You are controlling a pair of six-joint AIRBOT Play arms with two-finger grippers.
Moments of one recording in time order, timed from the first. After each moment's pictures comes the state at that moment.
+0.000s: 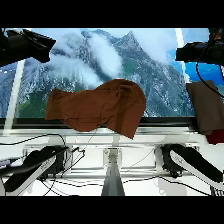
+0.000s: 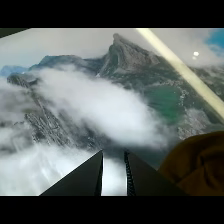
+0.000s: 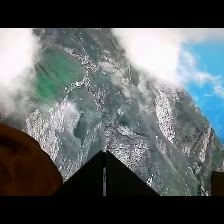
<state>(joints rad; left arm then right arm) -0.02 -0.94 1.31 0.96 -0.99 -0.92 0.09 -1.04 1.37 -1.54 1.13 1.49</state>
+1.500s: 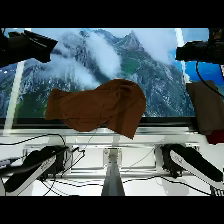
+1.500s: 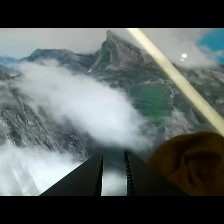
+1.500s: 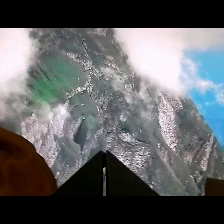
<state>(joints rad) -0.02 -0.94 1.31 0.93 -1.02 -0.97 0.07 -1.05 1.36 -1.54 1.11 1.44</state>
